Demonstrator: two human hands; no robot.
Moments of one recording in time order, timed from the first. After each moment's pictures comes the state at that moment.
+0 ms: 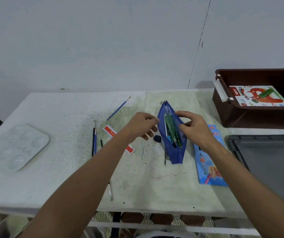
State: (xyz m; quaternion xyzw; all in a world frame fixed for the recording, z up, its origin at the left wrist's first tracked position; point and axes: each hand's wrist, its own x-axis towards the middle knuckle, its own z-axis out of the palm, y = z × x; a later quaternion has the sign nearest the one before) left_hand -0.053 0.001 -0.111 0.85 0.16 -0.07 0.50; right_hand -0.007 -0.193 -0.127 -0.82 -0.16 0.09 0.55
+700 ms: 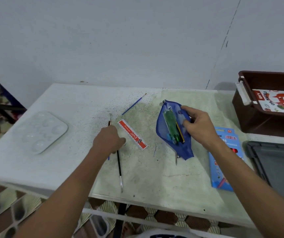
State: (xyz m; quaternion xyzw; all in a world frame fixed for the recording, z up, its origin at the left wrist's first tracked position) left_hand -0.138 0.093 -0.144 0.91 0.35 -0.07 0.21; right_hand -0.012 -0.158 -0.120 -0.81 -0.21 0.08 0.54
